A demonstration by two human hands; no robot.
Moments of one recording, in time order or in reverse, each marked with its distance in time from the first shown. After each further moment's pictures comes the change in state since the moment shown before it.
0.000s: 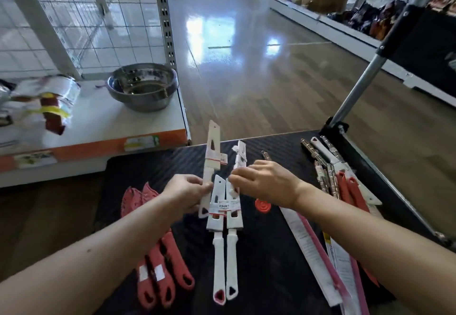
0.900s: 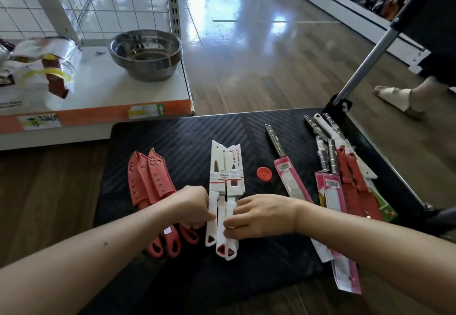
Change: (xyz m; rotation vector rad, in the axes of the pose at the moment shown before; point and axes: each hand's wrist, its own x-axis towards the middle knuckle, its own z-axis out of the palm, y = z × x) left_hand -0.029 -0.053 0.009 0.835 -0.327 -0.029; right_hand -0.029 -0.087 0.001 0.363 -0.269 -0.371
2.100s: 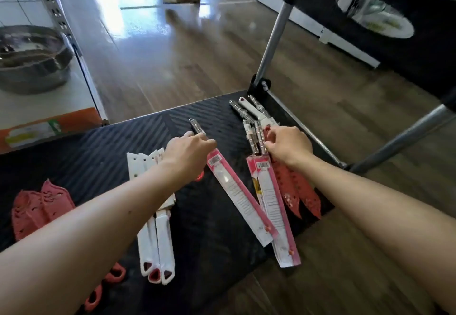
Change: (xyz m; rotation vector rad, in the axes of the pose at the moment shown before) left_hand 0.063 0.132 -0.004 0.614 0.598 0.634; right_hand -0.141 0.037 -0.057 0.119 -0.035 1.943
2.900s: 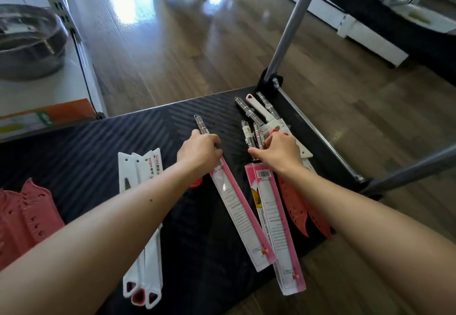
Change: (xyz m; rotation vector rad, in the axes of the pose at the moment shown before) left_hand 0.042 0.013 0.023 -0.473 -0.125 -0.391; right_hand 0.025 -0.012 0.036 0.231 -0.015 0.101
